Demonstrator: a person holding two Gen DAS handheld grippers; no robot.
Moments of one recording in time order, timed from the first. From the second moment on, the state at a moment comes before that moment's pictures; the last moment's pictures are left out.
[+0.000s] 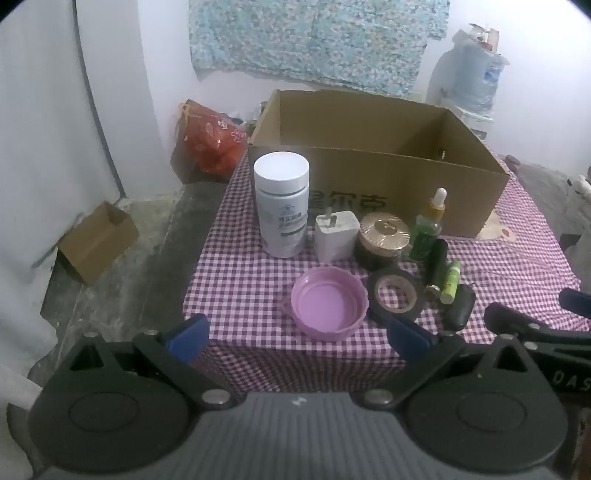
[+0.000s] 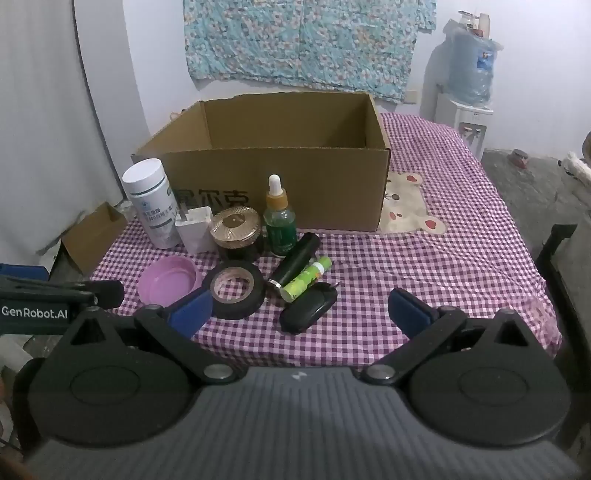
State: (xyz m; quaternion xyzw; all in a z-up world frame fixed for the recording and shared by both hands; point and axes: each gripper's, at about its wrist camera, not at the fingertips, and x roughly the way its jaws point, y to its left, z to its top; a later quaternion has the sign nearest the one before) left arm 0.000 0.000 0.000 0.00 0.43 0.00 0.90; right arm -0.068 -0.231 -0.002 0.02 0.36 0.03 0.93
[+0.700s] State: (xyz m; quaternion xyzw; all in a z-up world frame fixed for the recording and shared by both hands) left arm -0.006 0.001 0.007 0.01 0.43 0.01 0.90; right arm -0.073 -0.229 0.008 0.02 0.35 0.05 0.94
